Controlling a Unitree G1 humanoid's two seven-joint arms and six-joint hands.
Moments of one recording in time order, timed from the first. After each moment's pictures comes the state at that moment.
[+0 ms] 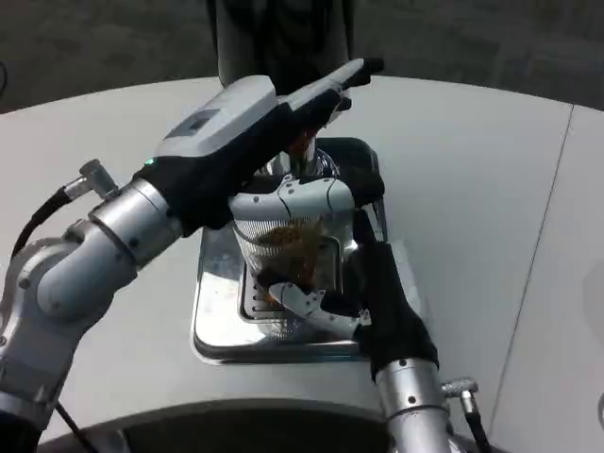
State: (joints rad) left arm -0.71 0.54 -0.12 0.21 0.28 -0.41 -0.37; right arm -0.43 0.11 0.22 0.43 -0.35 -0.23 -0.34
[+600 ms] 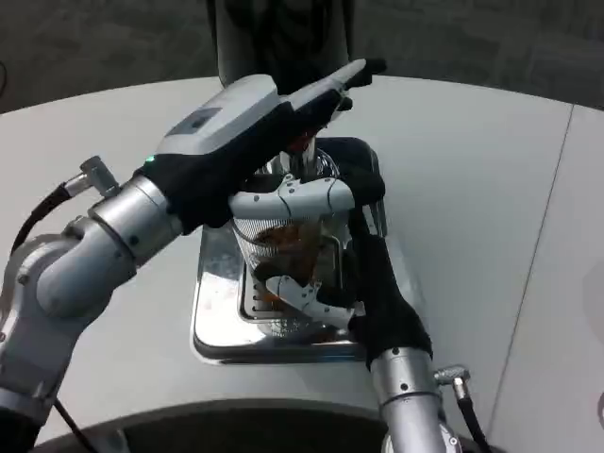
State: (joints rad) left arm -0.72 0.55 -0.13 0.22 0.28 -0.41 -0.38; right arm -0.52 0.10 0.22 0.55 -0.35 -0.24 -0.38
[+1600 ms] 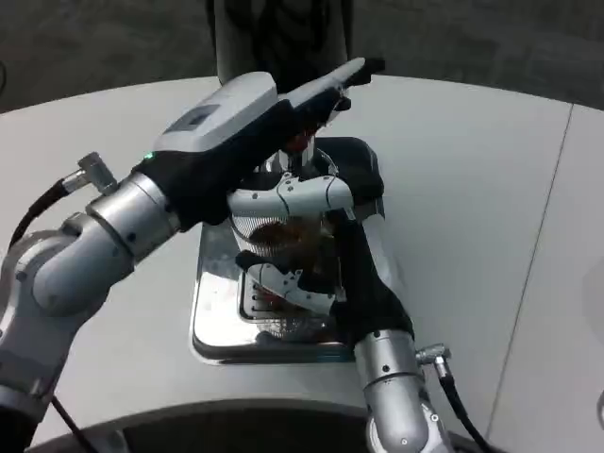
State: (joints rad) left arm -0.73 0.56 -0.13 0.22 0.27 -0.41 -0.38; right arm -0.63 0.10 0.26 0.68 -0.33 -0.27 -0.41
